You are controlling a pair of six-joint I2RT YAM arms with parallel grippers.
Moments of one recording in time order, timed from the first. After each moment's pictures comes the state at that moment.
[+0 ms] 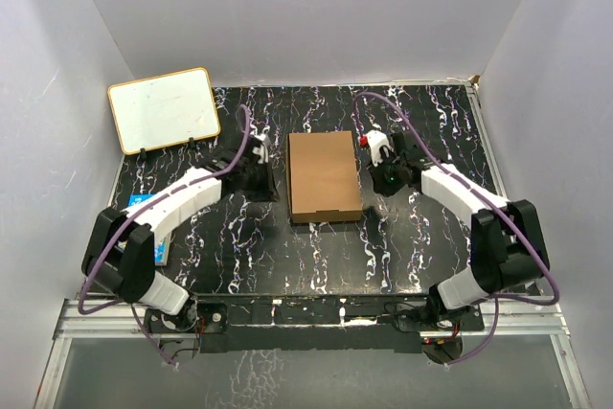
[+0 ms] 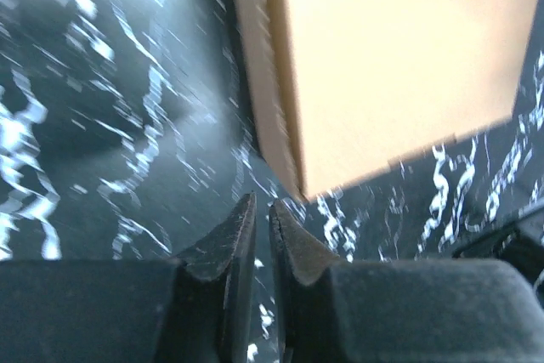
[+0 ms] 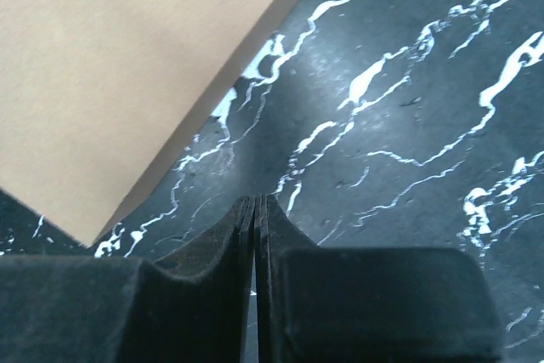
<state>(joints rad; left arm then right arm) -0.58 1.47 1.01 -0.54 0.17 -0.59 0.27 1.46 0.89 -0.39 -0.29 -0.36</state>
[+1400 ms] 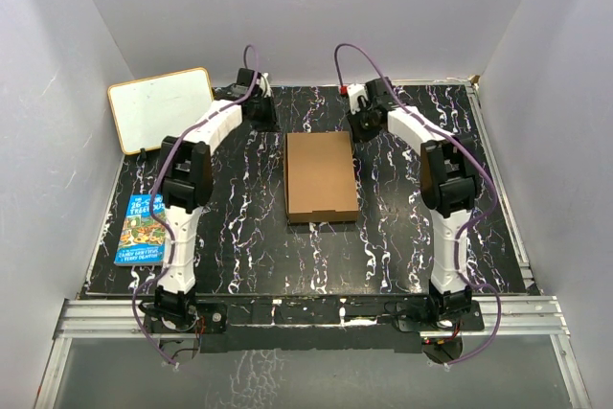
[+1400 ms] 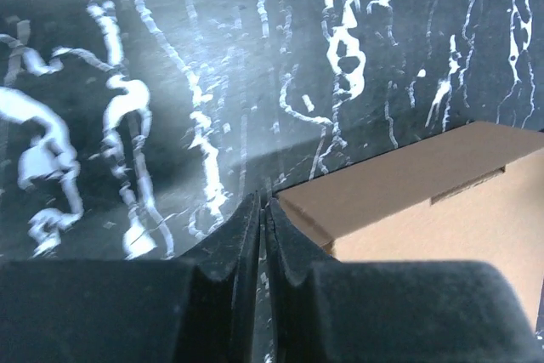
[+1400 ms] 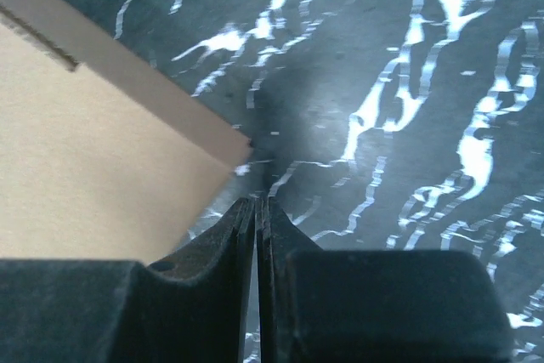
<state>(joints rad) -0.29 2.30 1.95 -0.55 0.26 -0.34 0.22 2.16 1.71 -0.46 -0.29 -0.33</state>
